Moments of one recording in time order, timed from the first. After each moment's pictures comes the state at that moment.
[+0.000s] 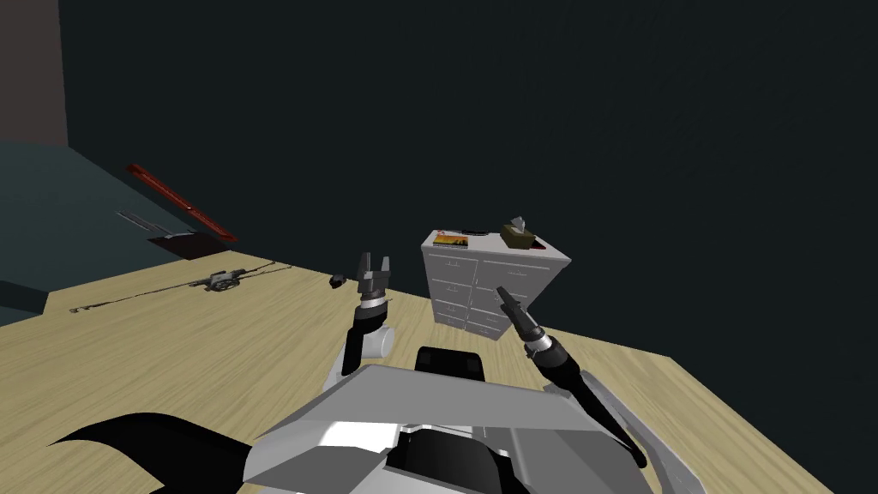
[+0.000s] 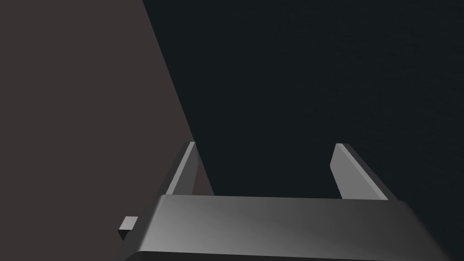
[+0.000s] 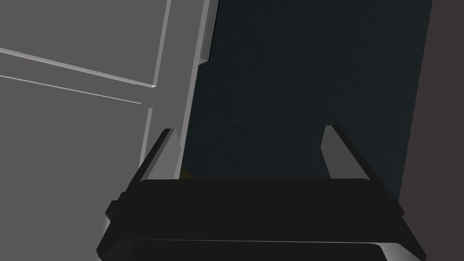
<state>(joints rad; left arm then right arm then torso) 0.47 0.01 -0.04 -2.20 0.07 -0.59 0.06 0.55 -0.55 0.20 -2.05 0.10 -0.65 0.01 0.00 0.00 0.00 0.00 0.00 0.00</state>
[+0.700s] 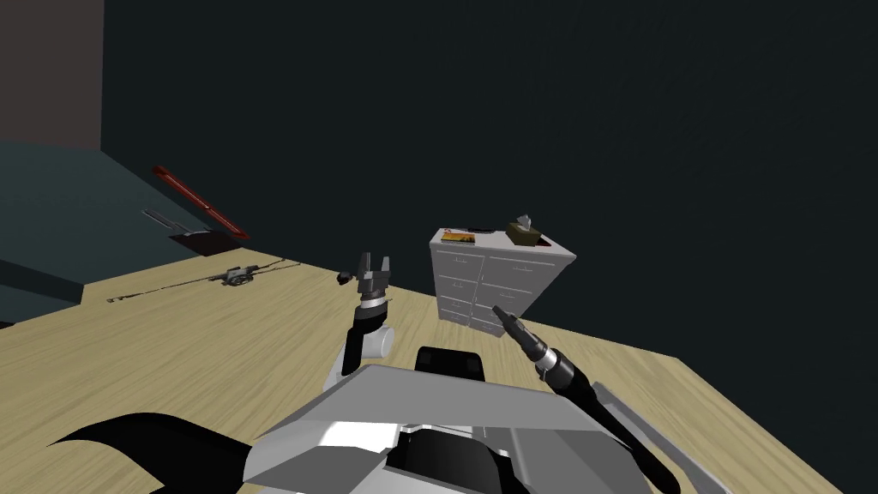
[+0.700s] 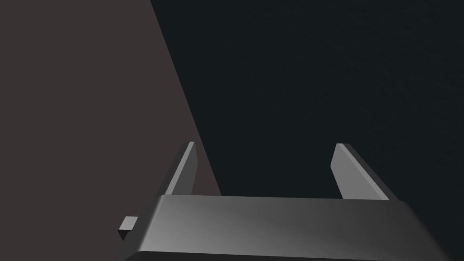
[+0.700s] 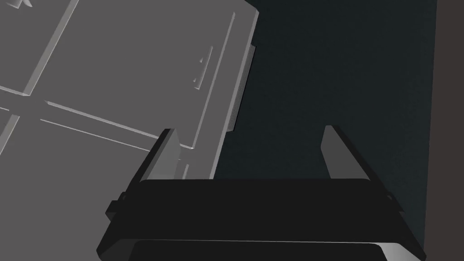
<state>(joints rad) 0.47 0.01 -0.04 -2.20 0.07 -0.59 0.06 0.57 -0.75 0.28 -1.94 0.13 -0.71 0.01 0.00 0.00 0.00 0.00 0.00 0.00</state>
